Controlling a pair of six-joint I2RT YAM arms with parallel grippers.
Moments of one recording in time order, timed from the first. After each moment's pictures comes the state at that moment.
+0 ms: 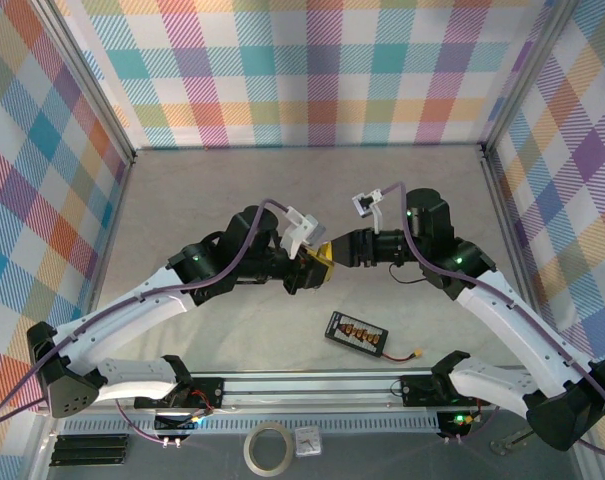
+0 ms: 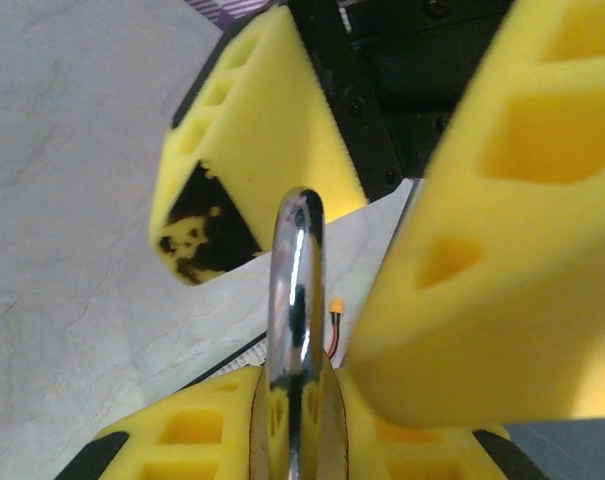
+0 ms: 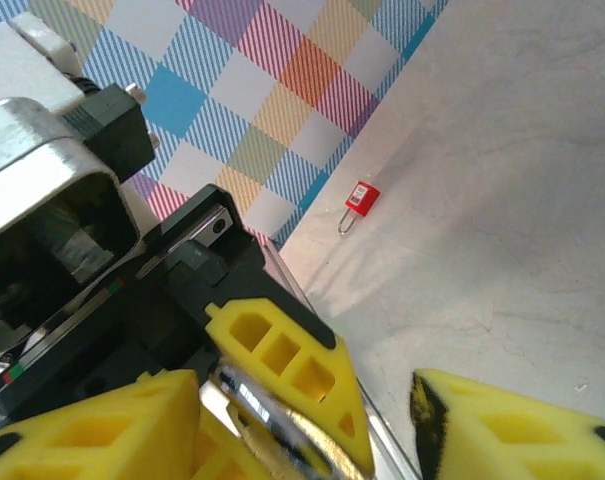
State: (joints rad) left arm -0.92 1.20 1.19 -0.50 0.37 -0.29; right arm 0.59 1.04 1.04 -0.40 -0.77 0.59
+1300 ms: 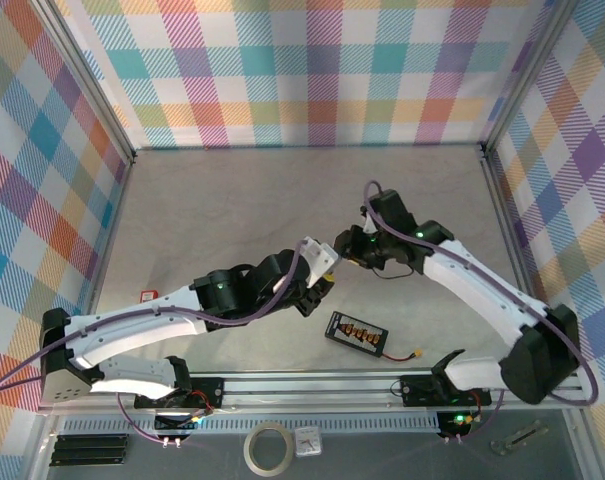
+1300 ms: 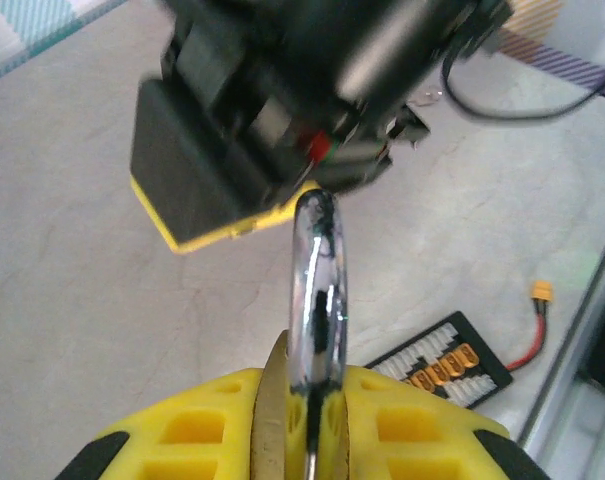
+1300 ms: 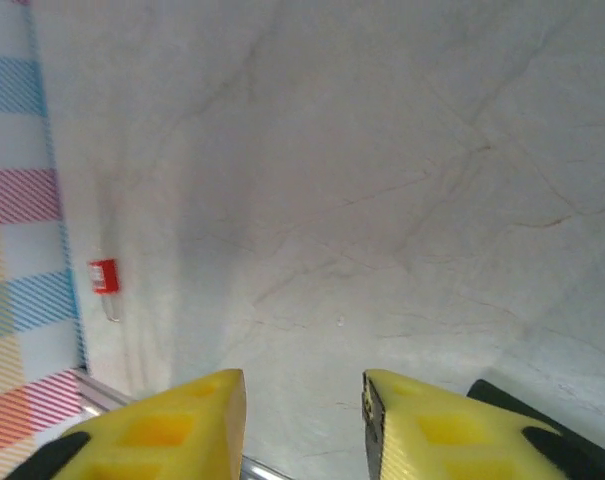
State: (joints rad) left arm -1.18 1.20 1.11 -0.50 -0.24 -0.15; right arm 0.58 1.26 1.07 -0.66 -0.31 0.85
